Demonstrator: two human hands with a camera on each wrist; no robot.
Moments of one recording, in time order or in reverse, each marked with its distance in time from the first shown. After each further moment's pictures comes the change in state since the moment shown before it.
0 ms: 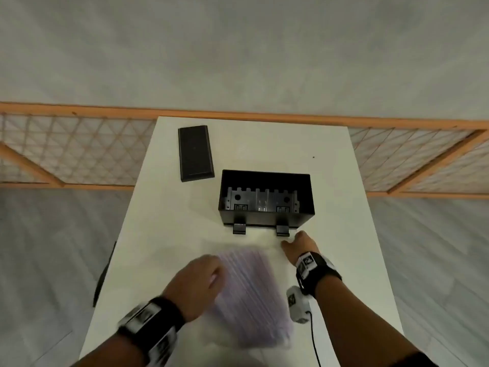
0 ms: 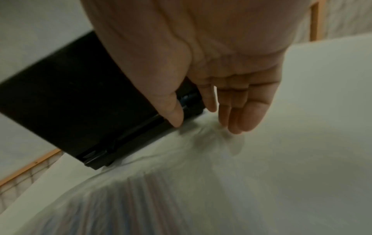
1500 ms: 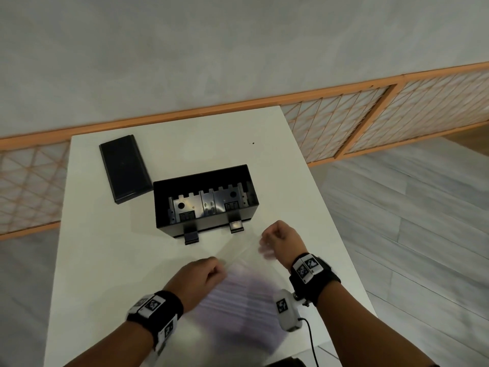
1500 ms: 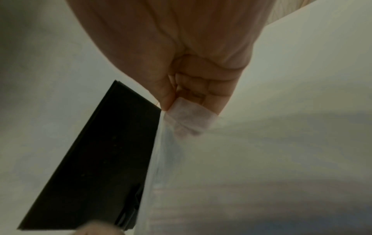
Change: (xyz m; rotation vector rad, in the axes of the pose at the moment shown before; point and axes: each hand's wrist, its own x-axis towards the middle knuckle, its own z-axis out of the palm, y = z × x) left_hand 0.088 0.022 0.057 -0.051 -0.290 0.181; right_hand -0.039 0.052 -0.048 0.799 -0.044 -0.097
